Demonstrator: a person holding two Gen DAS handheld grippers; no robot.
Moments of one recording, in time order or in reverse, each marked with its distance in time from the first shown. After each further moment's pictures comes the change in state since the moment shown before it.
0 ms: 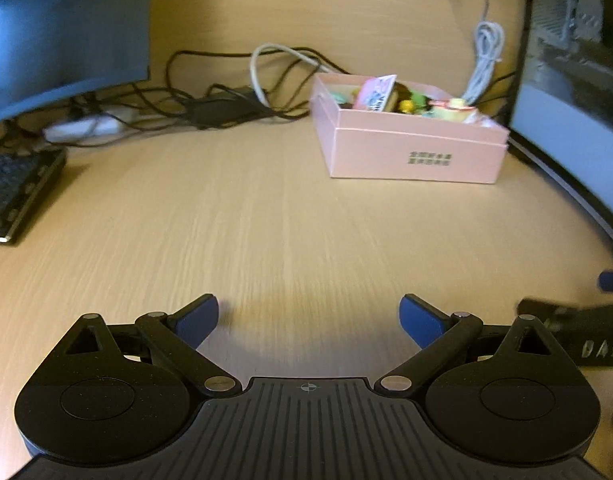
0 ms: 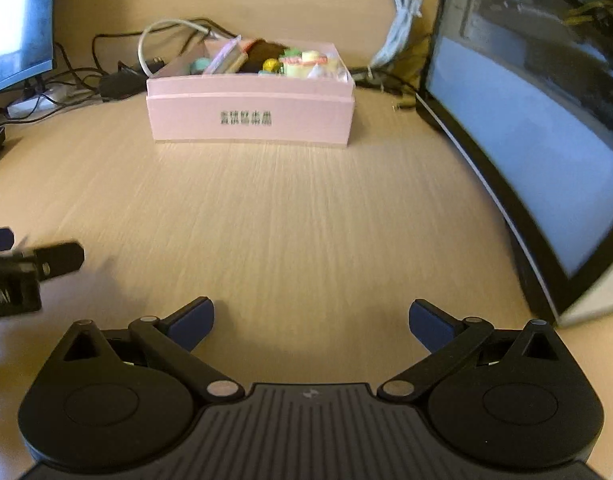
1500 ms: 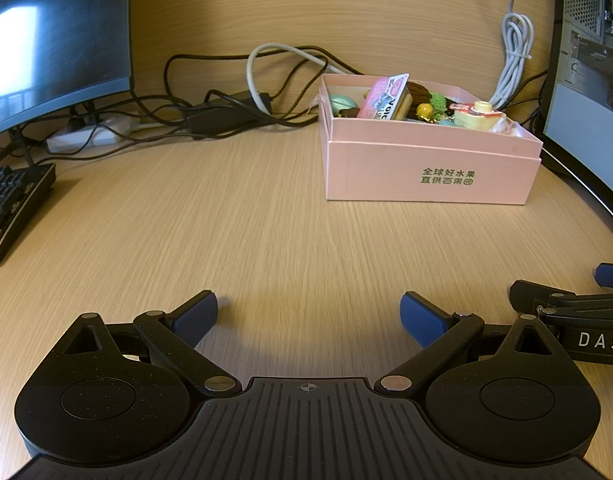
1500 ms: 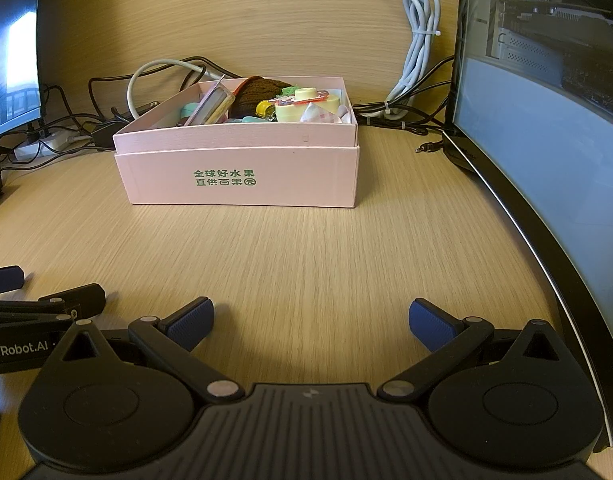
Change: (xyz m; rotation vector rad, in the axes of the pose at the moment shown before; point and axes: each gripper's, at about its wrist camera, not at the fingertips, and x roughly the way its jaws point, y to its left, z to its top) left arm 0.040 -0.025 0.022 -0.028 0.003 0.069; right arm 0.050 -0.023 0.030 0.032 -0.094 0.105
